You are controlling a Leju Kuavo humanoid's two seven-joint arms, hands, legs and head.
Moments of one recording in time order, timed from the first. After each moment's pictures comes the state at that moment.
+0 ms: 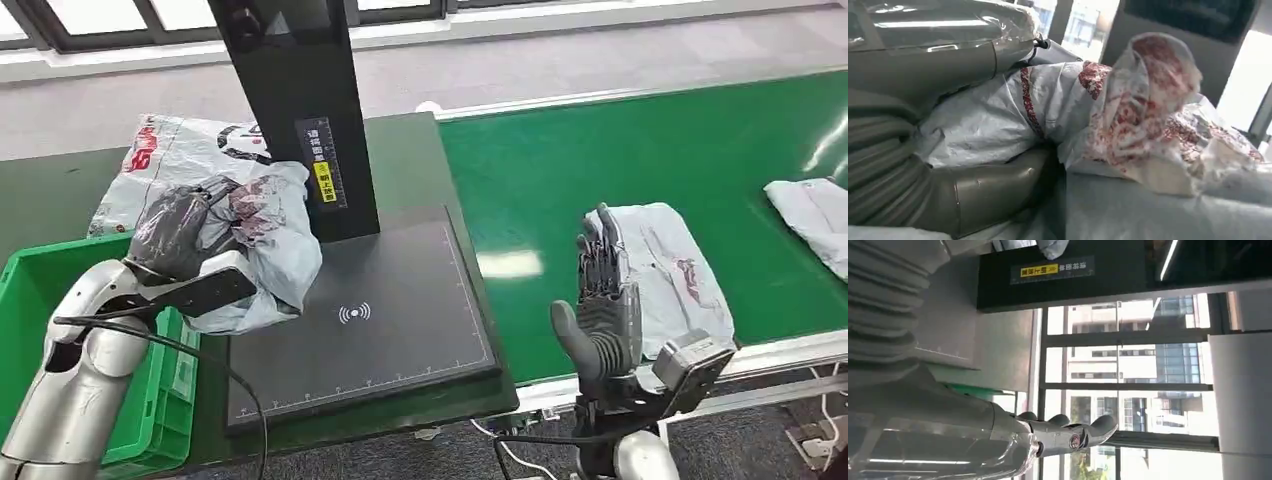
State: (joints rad) left arm -0.60 0.13 -0.30 -1.38 -0.80 -0.06 -0.25; right arm 0.23 0.03 0.16 -1.95 0.00 -0.19 -0.43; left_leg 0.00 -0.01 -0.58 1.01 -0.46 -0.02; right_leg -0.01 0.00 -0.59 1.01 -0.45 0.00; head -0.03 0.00
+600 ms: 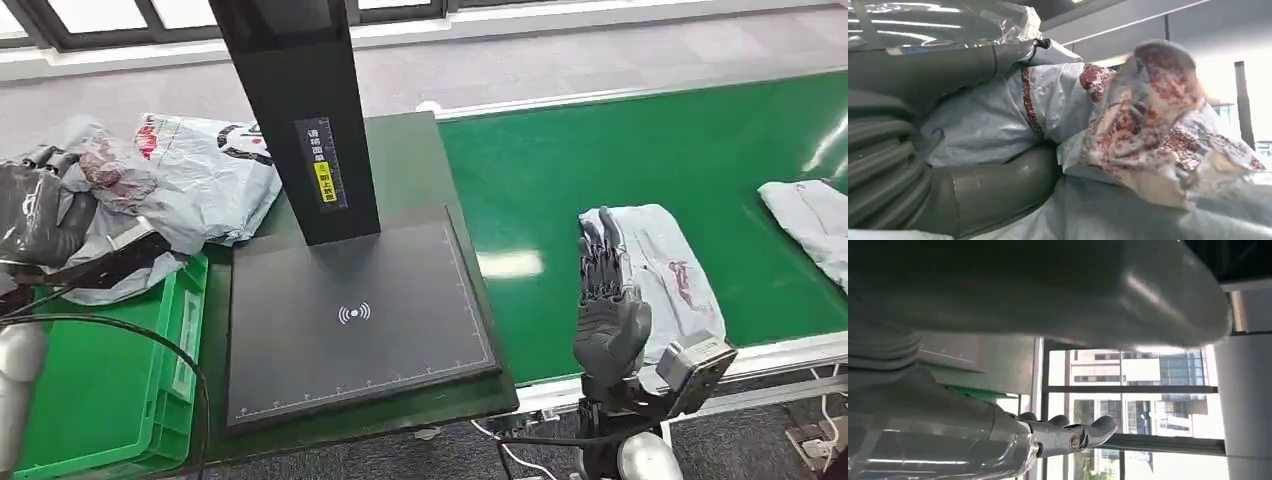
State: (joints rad) left arm -0.59 0.30 -0.10 -1.47 -1.26 0.06 -0.02; right arm 0.24 0.01 0.16 -1.95 -0.03 -0.18 -0.43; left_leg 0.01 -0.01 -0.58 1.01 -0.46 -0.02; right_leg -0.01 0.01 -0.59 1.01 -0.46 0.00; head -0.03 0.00
